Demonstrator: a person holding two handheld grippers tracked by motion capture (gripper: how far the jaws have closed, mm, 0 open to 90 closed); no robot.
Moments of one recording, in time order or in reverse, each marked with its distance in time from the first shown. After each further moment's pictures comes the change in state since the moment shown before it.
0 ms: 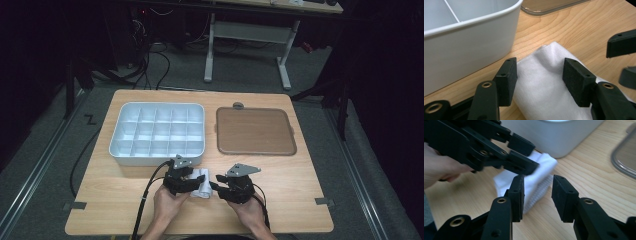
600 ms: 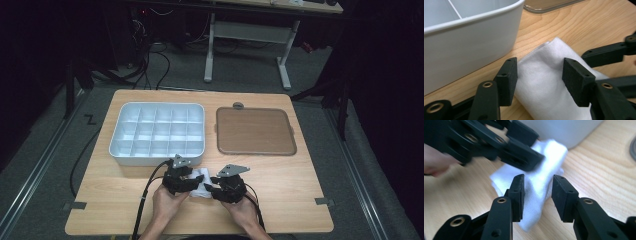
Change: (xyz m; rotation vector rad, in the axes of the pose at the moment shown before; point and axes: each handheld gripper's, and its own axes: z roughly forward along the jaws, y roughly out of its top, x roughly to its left) left arm 0.006 0.001 -0.002 0.013 -0.014 -0.006; right arm 0.003 -0.004 0.027 0.067 -0.001 -0.001
